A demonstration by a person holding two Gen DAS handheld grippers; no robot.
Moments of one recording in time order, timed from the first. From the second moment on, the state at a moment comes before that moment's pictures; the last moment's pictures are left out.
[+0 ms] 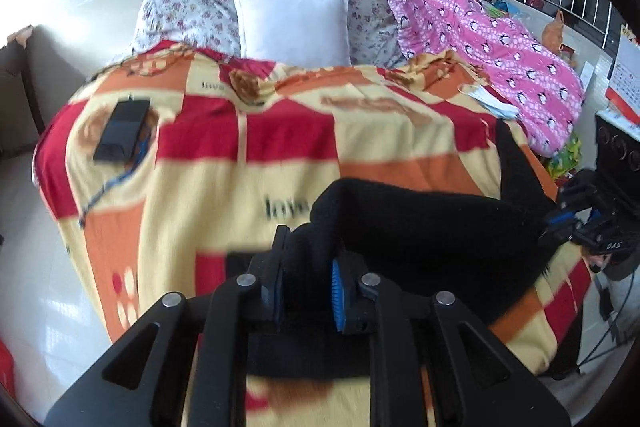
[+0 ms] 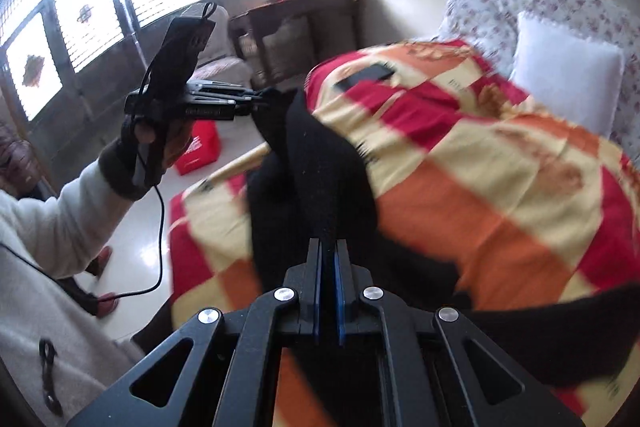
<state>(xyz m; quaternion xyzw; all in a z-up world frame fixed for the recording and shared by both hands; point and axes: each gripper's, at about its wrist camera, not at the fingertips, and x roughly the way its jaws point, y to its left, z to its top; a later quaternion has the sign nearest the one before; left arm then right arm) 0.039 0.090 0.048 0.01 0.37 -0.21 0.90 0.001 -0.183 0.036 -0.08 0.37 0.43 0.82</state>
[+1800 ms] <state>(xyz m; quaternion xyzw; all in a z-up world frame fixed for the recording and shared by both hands) 0.025 0.009 -0.023 -0.03 0.44 -0.12 0.89 -0.094 -0.458 0.014 0.16 0.39 0.03 0.91</state>
